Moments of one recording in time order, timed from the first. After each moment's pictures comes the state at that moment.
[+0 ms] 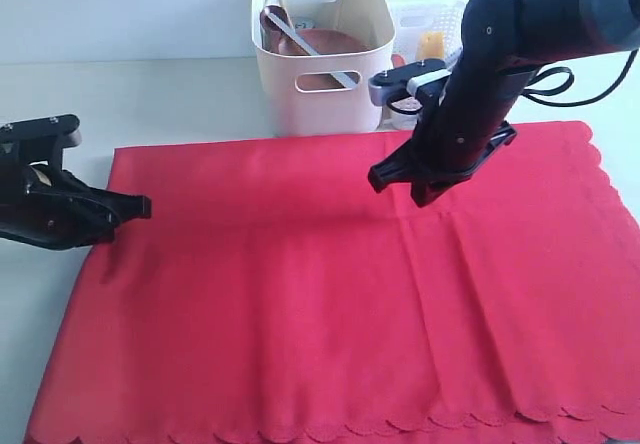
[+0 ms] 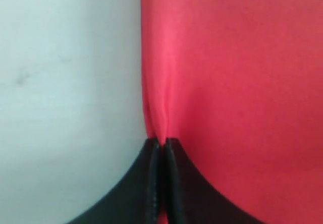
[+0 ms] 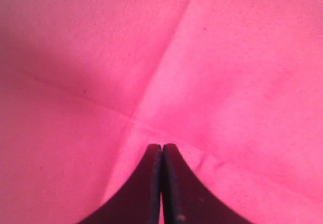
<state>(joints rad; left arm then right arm) -0.24 1.85 -0.73 -0.19 0.07 -0.10 0.39 1.99 -1.27 0.11 0.74 -0.13</state>
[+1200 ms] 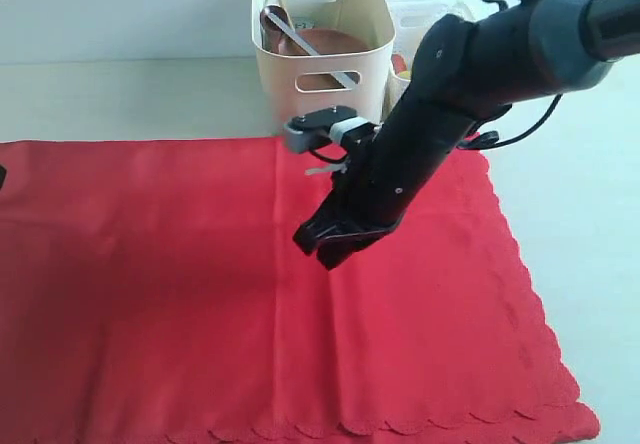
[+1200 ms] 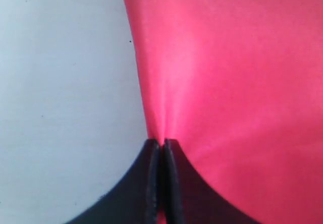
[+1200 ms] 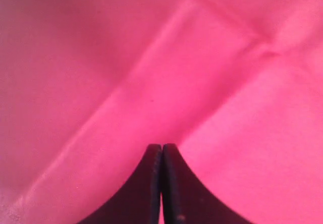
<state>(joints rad) 0.15 1.73 -0.93 -0.06 0.51 0.25 0.53 1.99 -1.19 0.61 0.77 -0.64</state>
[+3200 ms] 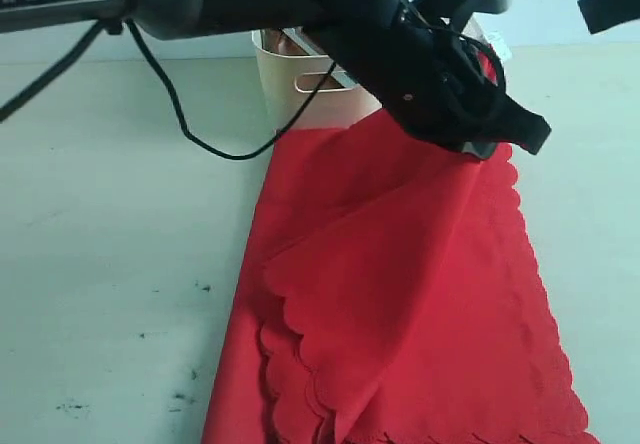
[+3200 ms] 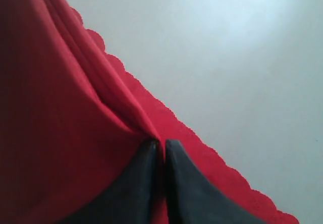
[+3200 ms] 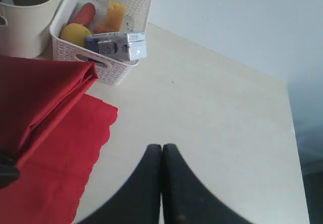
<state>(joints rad) -0.87 2.09 -1.74 -0.49 0.69 0.30 0.58 1.12 -1.03 -0.73 0.94 0.48</state>
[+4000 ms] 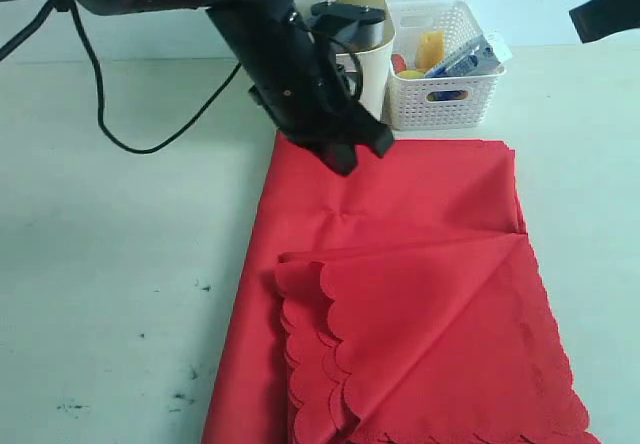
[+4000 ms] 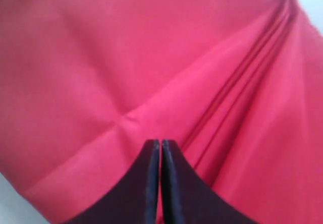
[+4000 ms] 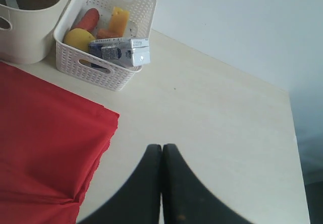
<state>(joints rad) -0.67 2.10 -1.68 -0.35 0.94 0.29 0.58 1.12 -1.01 -0.75 0.90 0.49</state>
